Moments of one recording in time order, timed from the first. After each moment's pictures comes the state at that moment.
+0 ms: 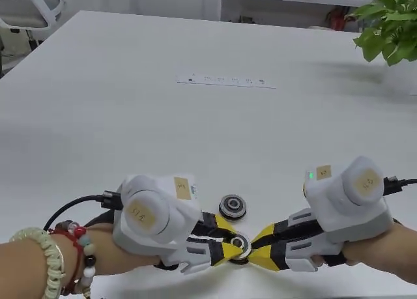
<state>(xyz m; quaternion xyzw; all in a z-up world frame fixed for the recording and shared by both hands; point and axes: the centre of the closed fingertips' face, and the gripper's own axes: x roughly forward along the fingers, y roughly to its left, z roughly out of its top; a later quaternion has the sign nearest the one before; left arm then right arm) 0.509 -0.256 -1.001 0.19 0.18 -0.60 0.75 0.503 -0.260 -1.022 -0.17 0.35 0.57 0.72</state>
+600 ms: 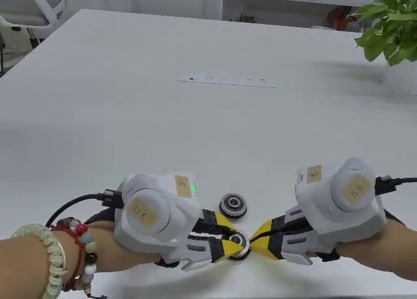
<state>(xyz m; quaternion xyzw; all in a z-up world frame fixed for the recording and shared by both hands) 0.511 -0.255 -1.001 0.19 0.18 -0.60 0.76 0.514 -0.261 -1.019 -0.24 0.33 0.55 0.72</state>
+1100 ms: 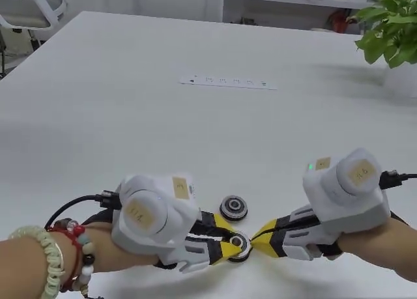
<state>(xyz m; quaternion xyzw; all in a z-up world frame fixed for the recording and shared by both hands) 0.510 -0.252 -1.001 0.19 0.18 -0.60 0.76 0.518 -0.264 -1.017 -0.15 0.38 0.52 0.75</state>
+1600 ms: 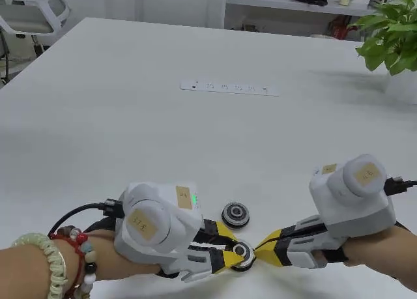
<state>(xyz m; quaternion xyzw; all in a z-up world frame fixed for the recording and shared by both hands) 0.509 -0.252 -1.001 0.20 0.17 -0.60 0.75 0.516 -0.266 -1.014 -0.06 0.42 0.50 0.75</state>
